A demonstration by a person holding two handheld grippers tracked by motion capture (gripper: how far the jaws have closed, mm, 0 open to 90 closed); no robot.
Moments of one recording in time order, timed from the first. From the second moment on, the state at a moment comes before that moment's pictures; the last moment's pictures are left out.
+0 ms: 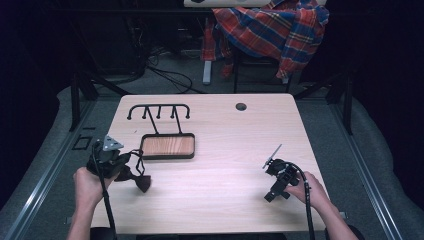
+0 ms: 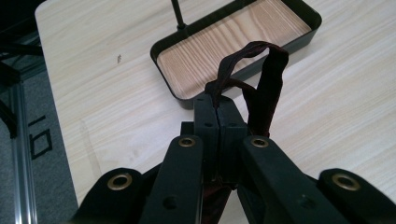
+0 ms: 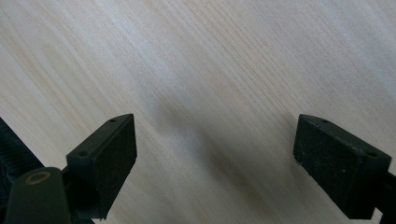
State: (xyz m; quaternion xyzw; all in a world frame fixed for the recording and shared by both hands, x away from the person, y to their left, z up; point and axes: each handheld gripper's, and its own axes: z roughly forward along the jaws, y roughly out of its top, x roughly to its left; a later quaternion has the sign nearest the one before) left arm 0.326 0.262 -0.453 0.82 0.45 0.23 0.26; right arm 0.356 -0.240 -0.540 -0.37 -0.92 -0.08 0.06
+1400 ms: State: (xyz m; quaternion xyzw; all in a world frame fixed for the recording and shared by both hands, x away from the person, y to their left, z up) left arm 0.357 0.266 -0.419 0.80 0.47 0.26 0.28; right arm 0.356 -0.239 -0.540 -0.37 -0.92 -0.08 0.06
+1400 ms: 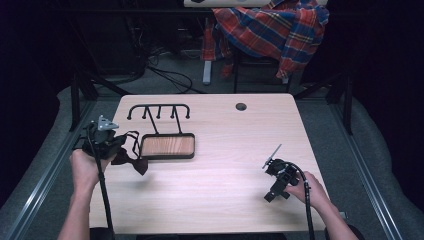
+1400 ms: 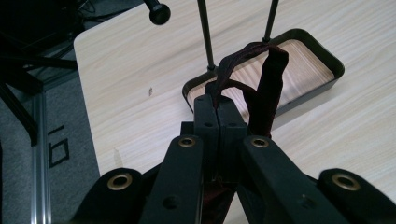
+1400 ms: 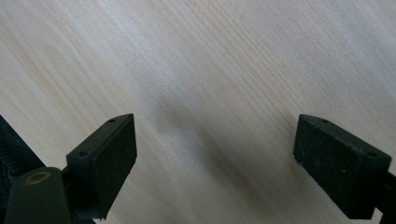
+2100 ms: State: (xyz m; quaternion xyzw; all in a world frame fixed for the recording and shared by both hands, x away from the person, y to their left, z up) left arm 0.382 0.275 -0.397 0.79 0.48 0.27 0.28; right arm 0.356 -0.239 -0.540 -0.37 -0.93 -0.08 0.06
